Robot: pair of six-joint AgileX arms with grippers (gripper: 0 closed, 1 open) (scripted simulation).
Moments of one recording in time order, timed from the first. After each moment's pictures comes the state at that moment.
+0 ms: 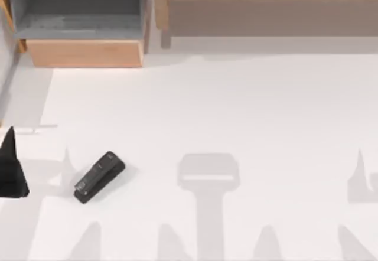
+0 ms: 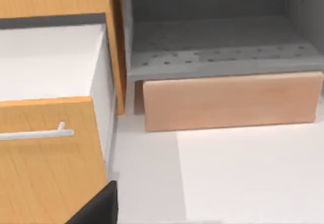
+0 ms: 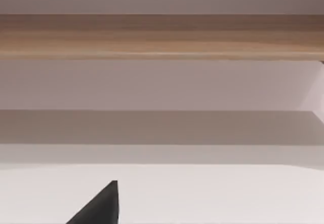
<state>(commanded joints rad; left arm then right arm) -0.06 0.22 0.17 -0.14 0.00 0.05 0.00 0.00 0.00 0.00 0.00 0.00</state>
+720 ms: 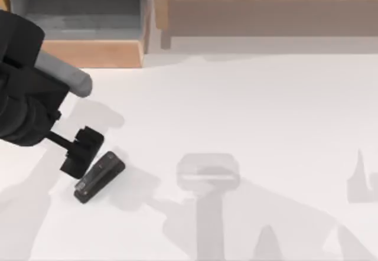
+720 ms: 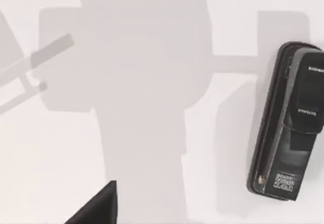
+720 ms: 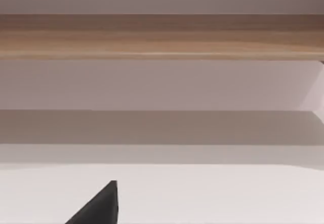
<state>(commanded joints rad) -0.31 1.34 0.91 -0.72 0.00 0.25 0.00 0.00 0.00 0.00 0.00 0.00</state>
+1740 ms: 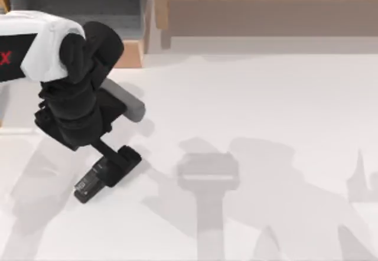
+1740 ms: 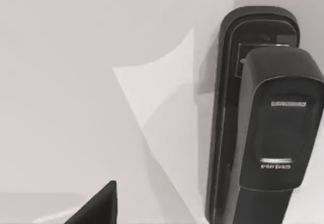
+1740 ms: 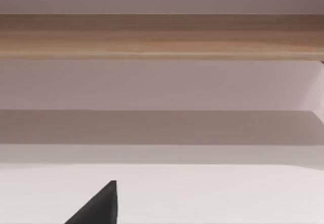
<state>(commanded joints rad) -0.41 1.84 1.19 -0.92 0.00 0.33 0.00 0.00 0.00 0.00 0.00 0.00</state>
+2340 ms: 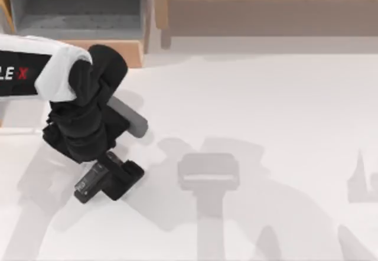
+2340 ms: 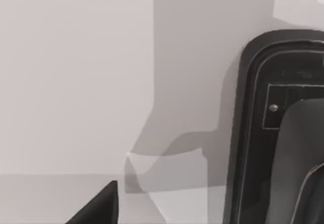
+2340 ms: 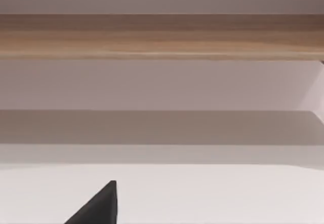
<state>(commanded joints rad) -0.41 1.91 1.11 -0.77 0.00 0.33 0.00 0.00 0.00 0.00 0.00 0.00</state>
